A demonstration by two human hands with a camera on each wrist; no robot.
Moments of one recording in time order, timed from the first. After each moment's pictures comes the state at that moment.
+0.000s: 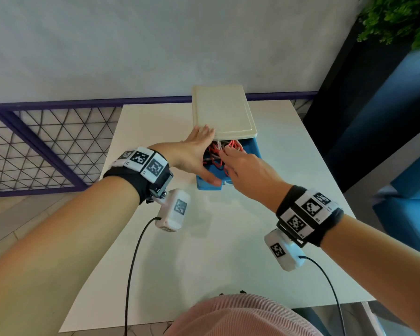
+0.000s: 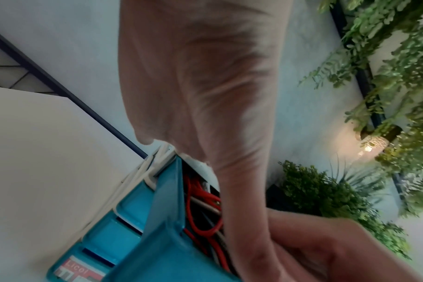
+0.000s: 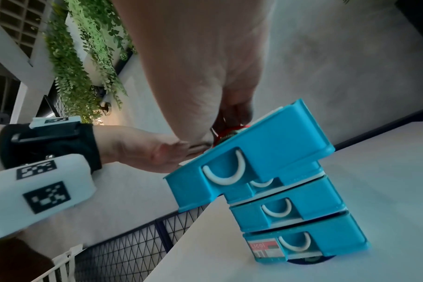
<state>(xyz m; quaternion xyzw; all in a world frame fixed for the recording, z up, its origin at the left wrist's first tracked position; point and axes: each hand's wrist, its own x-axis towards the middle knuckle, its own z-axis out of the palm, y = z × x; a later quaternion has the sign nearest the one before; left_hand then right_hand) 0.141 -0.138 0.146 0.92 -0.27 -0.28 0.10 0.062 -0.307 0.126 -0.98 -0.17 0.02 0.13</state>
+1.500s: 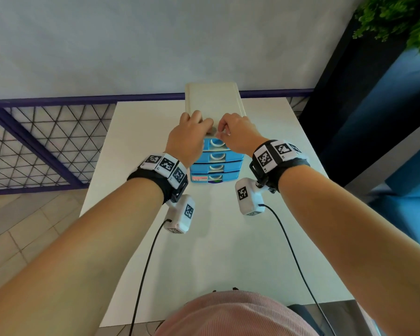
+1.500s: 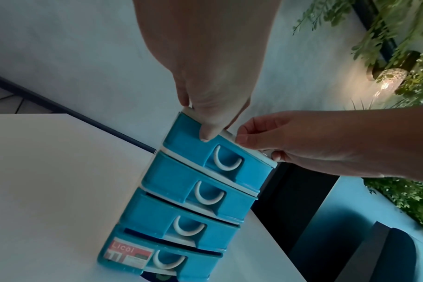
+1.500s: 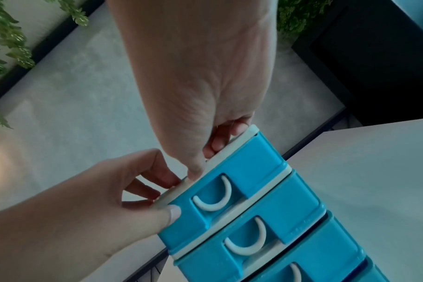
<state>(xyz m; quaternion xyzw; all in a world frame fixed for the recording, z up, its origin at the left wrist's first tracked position) 0.153 -0.164 0.122 0.95 -0.25 0.14 0.10 0.156 -0.323 0.129 -0.97 -0.06 -0.02 0.23</state>
